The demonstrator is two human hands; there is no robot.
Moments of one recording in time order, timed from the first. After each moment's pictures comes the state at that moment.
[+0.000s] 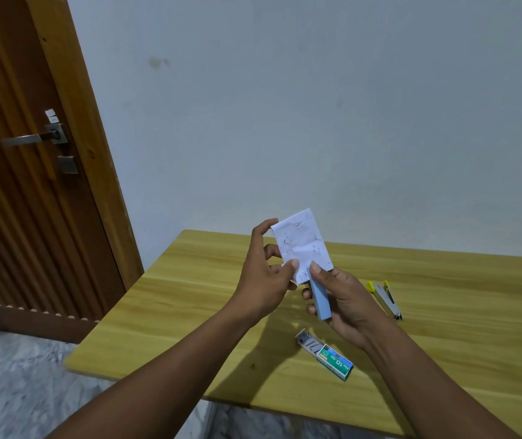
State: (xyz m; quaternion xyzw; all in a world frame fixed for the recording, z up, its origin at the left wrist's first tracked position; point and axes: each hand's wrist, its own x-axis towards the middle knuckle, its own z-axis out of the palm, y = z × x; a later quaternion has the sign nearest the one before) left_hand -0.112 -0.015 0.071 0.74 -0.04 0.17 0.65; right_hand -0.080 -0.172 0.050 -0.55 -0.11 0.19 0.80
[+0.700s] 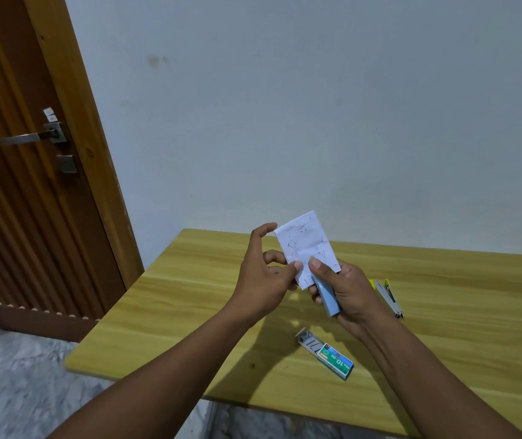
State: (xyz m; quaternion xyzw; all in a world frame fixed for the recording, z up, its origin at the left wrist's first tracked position) left_hand -0.109 -0.014 0.067 0.74 -0.02 0.17 0.66; right_hand -0.076 -0.170 0.058 -0.62 -0.12 0.09 0.77
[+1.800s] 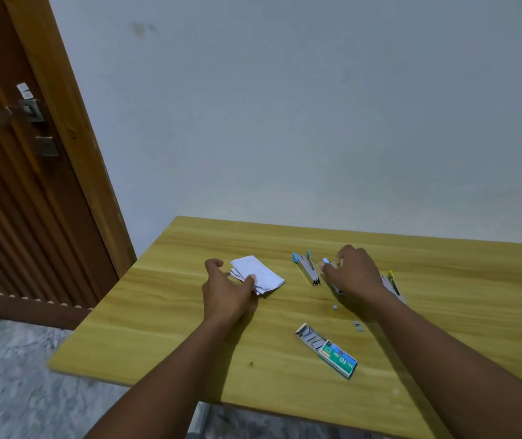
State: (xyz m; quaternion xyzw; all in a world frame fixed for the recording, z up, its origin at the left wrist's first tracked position) left_hand -0.070 0.048 -0.026 0.79 0.25 0.18 0.54; right_hand 0.021 -0.188 0.007 -0.96 -0.03 -0.04 0.28
